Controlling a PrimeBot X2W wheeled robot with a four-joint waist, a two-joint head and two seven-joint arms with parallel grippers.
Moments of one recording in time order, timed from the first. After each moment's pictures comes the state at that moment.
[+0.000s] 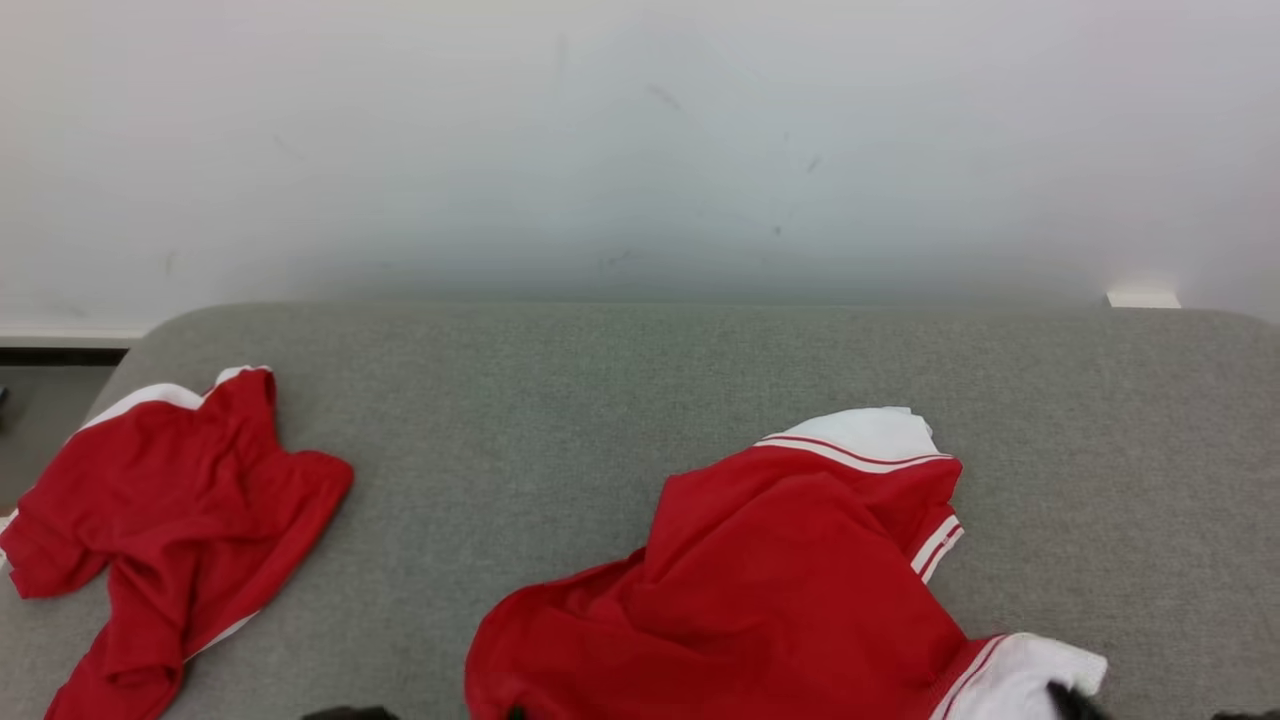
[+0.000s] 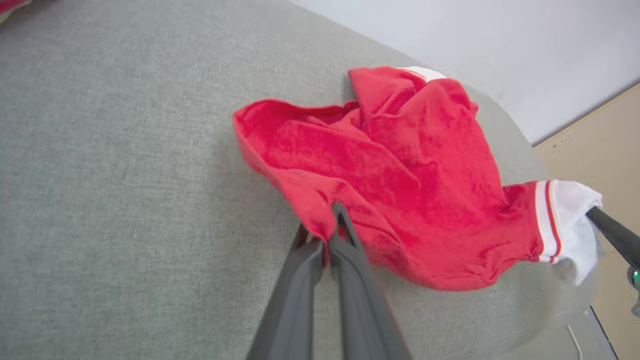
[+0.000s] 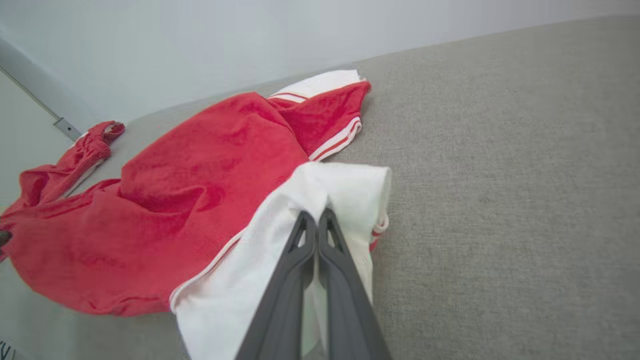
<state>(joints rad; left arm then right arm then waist) 0.18 0.09 -0.20 -0.02 -0.47 -0.09 0.24 0.14 -0.35 0.28 0.12 0.74 0.13 0.01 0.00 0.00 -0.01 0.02</state>
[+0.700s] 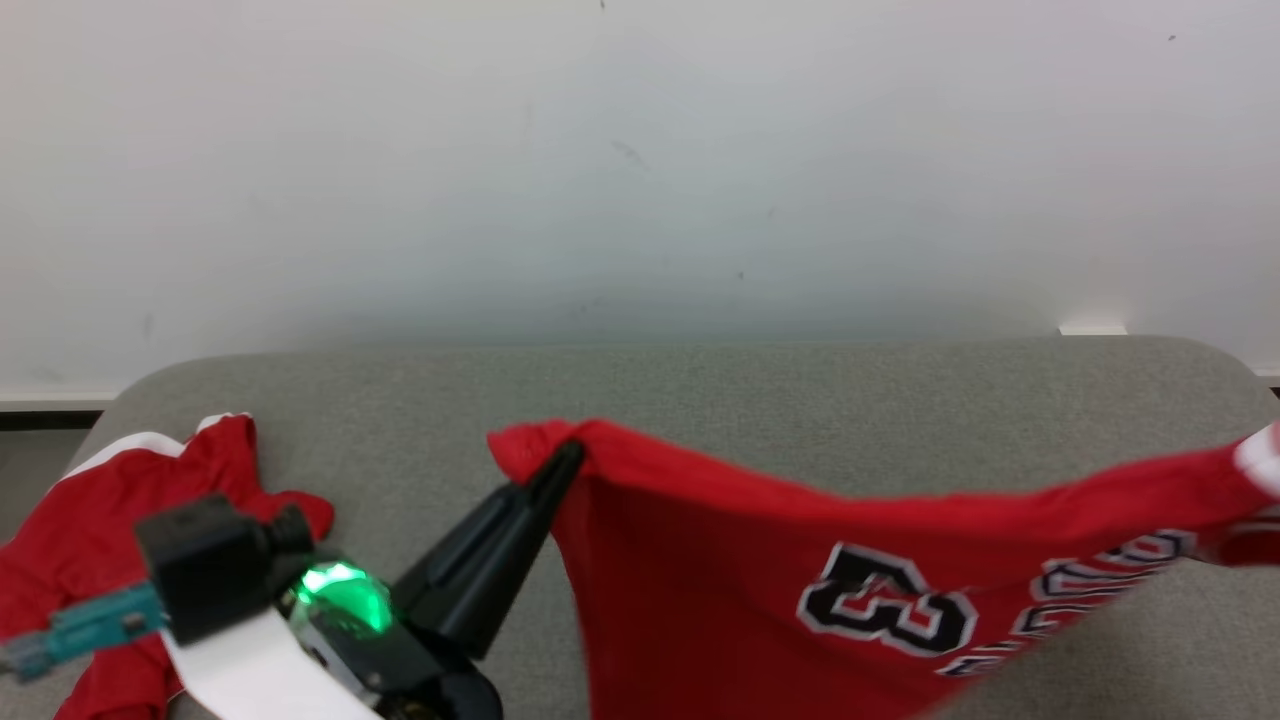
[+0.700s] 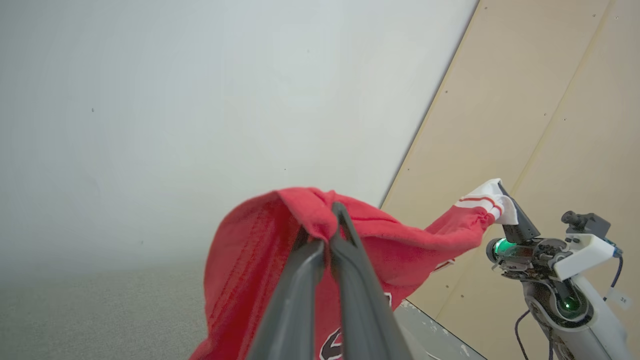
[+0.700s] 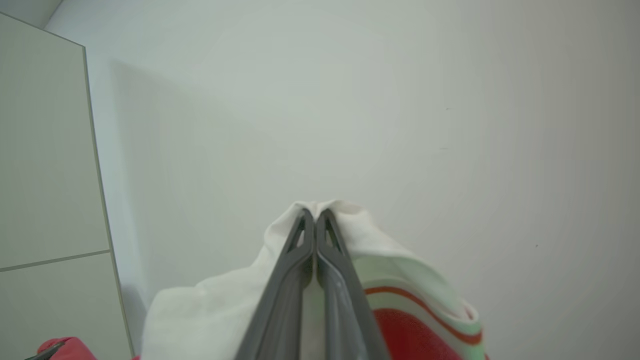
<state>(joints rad) -0.03 0.11 -0.18 -0.62 -0.77 -0.10 0.43 0.12 -0.47 -0.21 -0.58 1.10 0.13 0.01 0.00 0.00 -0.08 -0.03</state>
